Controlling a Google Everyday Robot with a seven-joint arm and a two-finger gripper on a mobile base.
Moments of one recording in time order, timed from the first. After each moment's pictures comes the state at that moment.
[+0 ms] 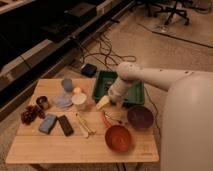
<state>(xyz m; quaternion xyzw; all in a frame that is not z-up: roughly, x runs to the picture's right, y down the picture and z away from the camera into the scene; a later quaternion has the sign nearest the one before) 0.017 0.101 0.793 -0.44 0.06 0.54 0.71</state>
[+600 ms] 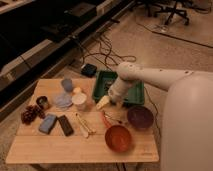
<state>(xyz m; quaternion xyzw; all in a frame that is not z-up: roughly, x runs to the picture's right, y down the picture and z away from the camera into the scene) 0.017 0.101 0.793 -0.44 0.06 0.54 0.71</state>
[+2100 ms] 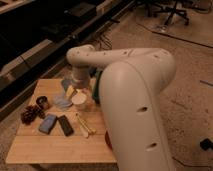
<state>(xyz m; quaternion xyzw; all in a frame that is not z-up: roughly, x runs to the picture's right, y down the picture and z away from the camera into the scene) -0.168 0.027 0.795 -0.36 0.12 0.45 0.81</state>
